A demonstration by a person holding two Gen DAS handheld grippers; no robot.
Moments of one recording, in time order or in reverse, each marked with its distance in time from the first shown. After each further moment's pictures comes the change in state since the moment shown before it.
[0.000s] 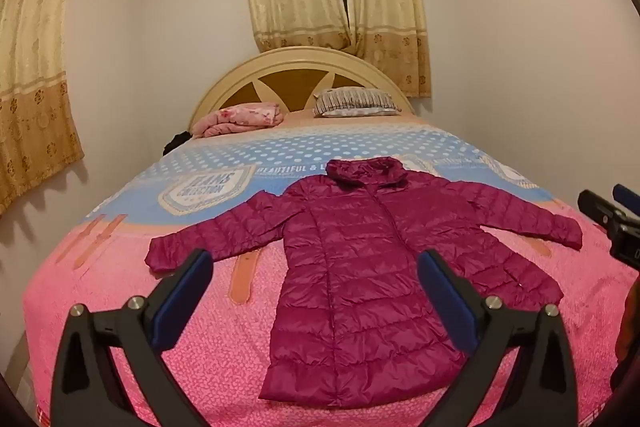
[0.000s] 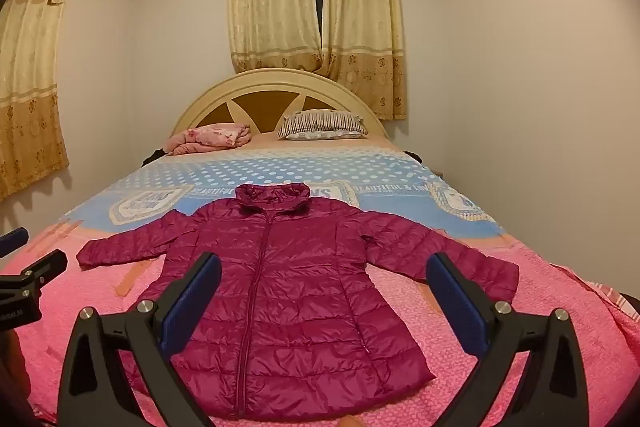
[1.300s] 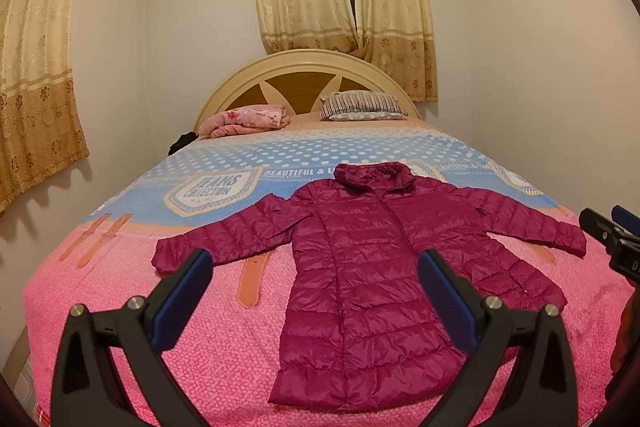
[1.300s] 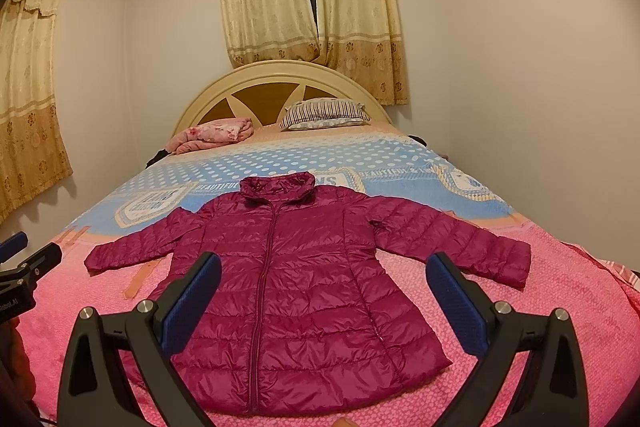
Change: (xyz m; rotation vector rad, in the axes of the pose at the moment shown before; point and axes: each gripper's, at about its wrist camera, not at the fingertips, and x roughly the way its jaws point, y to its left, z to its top) left arm 0.003 0.013 0.004 -0.028 -0.002 0.005; right arm 0.012 -0.001 -0.013 0.061 0.048 0.020
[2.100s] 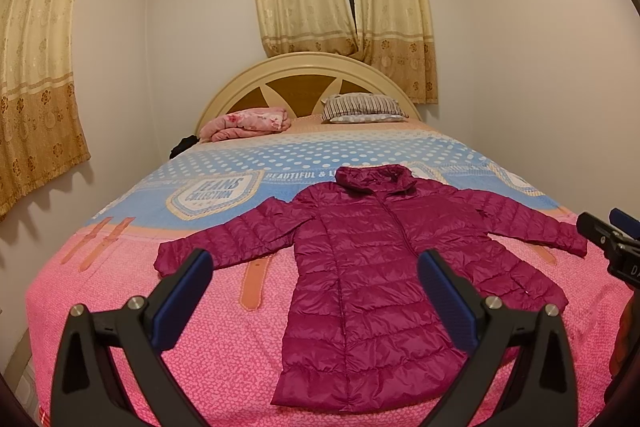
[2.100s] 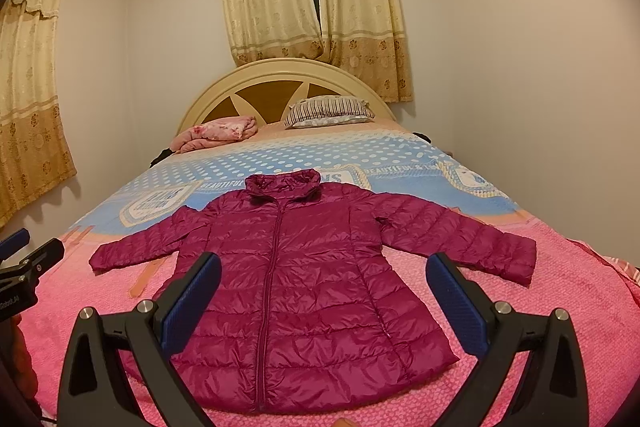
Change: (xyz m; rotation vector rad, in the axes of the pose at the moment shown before) left arm -0.001 0.000 0.001 0.000 -0.004 0.003; right arm 0.000 0.004 -0.001 0.011 0.008 0.014
